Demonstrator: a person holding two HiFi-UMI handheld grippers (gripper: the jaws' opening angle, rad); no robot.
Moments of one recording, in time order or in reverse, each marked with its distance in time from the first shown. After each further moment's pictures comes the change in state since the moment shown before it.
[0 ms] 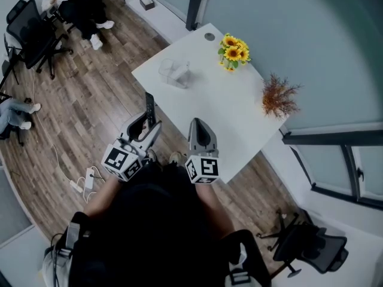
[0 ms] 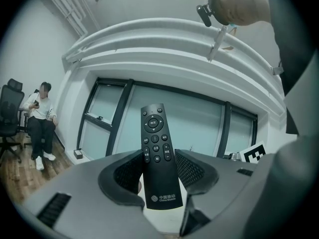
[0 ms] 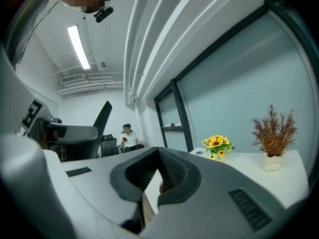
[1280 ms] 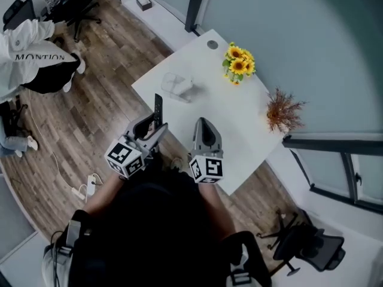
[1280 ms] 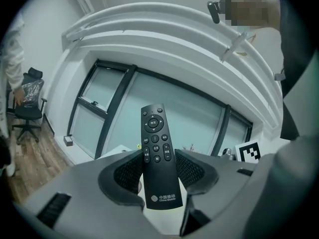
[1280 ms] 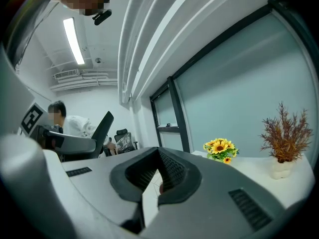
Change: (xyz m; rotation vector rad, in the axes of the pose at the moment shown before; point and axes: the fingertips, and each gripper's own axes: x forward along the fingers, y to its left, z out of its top) left arm 0.062 0.073 -0.006 -0.098 0.091 -0.110; right arm 0.089 -0.018 0.010 -0.012 -0.002 -0.057
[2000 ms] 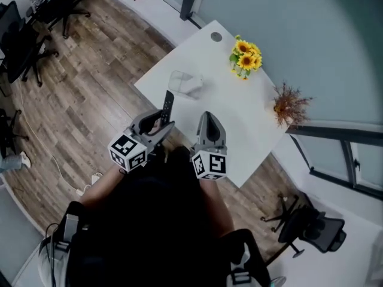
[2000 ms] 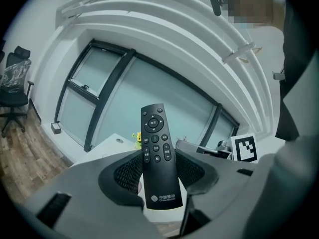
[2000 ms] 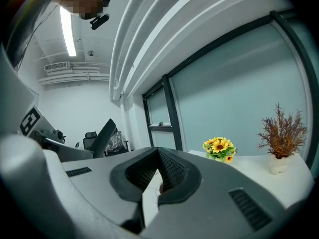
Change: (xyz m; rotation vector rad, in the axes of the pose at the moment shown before) left arm 0.004 0.060 -0.004 -0.048 0.133 -0.166; right arm 0.050 0.029 -0.005 0.002 0.013 -0.133
